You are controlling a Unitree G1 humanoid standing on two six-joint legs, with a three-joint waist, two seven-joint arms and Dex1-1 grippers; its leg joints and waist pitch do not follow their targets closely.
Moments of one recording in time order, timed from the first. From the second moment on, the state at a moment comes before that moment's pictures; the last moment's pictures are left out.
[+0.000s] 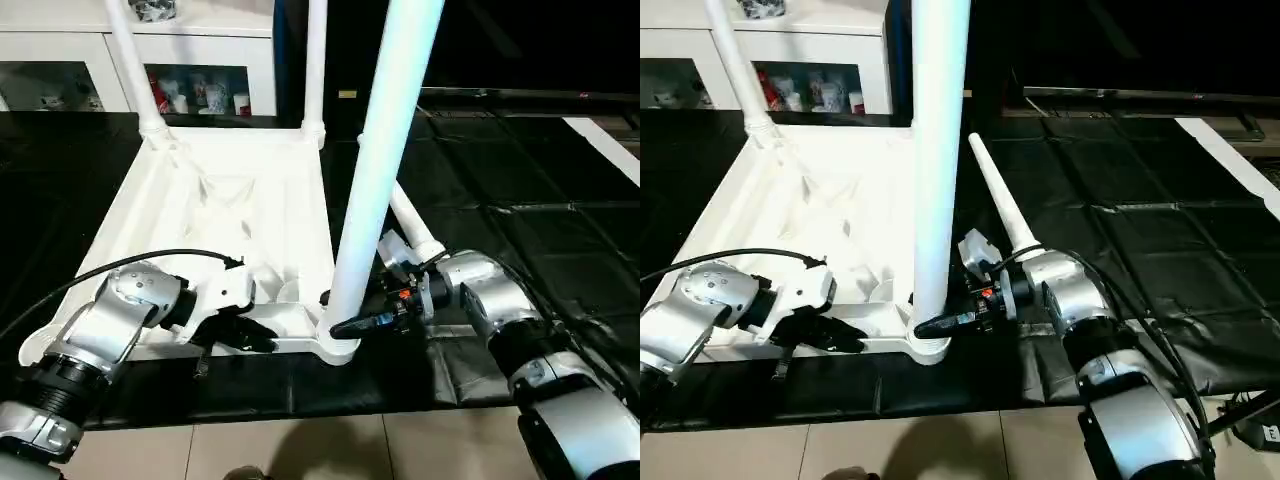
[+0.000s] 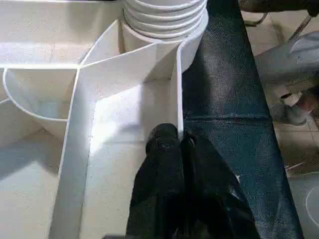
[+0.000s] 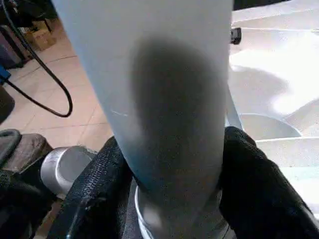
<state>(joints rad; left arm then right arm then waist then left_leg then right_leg) -0.47 0.63 -0.33 0.33 -0.06 0.17 -1.42 -0.71 -0.25 0.21 0.84 0.19 0.03 1.59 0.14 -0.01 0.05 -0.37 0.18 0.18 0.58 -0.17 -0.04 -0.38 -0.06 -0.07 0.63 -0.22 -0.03</state>
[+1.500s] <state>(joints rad) -0.40 0.45 -0.18 0.16 -0.02 0.55 -0.89 -0.69 -0.06 0.01 0.95 0.16 -0.05 0.82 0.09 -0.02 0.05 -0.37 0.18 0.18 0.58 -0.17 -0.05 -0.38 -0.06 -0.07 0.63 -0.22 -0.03</state>
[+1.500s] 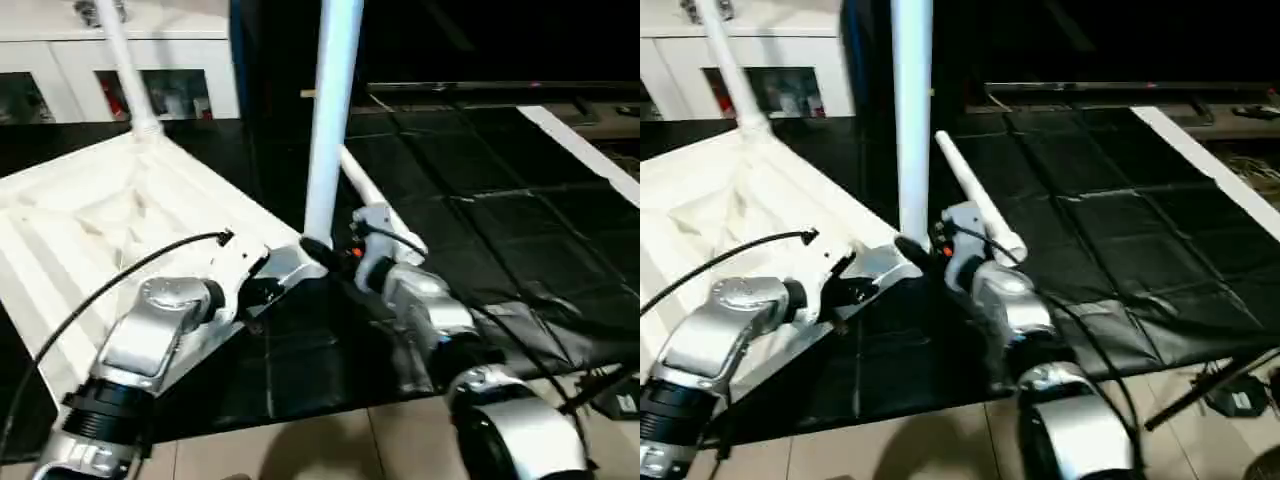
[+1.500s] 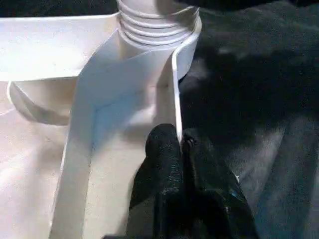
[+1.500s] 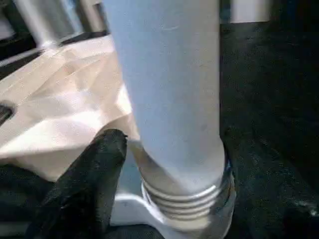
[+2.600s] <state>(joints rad) -0.47 0.61 -0.35 0.30 -0.04 0.14 -1.39 -0.66 -0.27 0.19 0.78 0.20 0.08 1.53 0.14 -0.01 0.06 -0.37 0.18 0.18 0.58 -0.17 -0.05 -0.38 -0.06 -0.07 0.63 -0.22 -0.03</state>
